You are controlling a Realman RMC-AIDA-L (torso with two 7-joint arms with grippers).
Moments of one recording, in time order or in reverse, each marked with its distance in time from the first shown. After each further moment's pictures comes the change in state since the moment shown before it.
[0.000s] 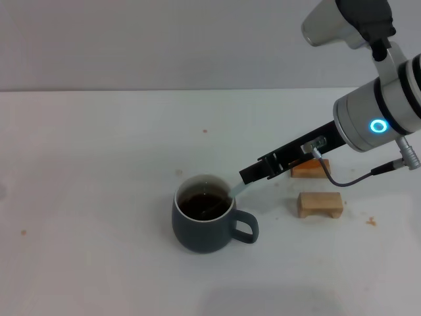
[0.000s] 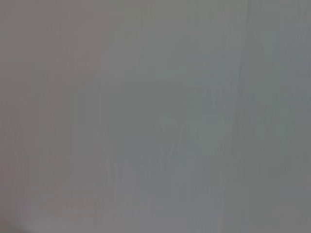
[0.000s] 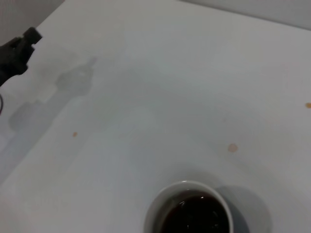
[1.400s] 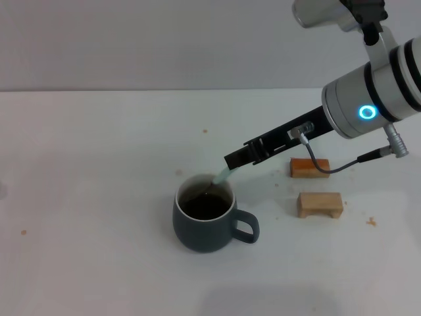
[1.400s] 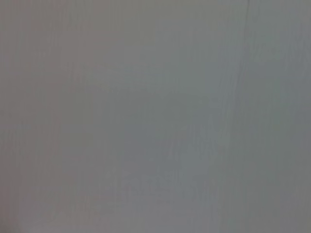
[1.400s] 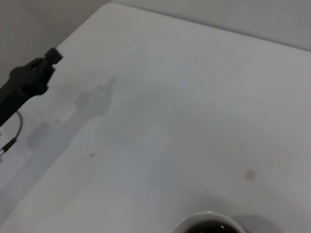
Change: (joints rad) left arm 0.013 0.000 0.002 -0.018 0.000 0.014 -0.004; right arm 0.026 0.002 0.001 0.000 0.033 -0.036 0.006
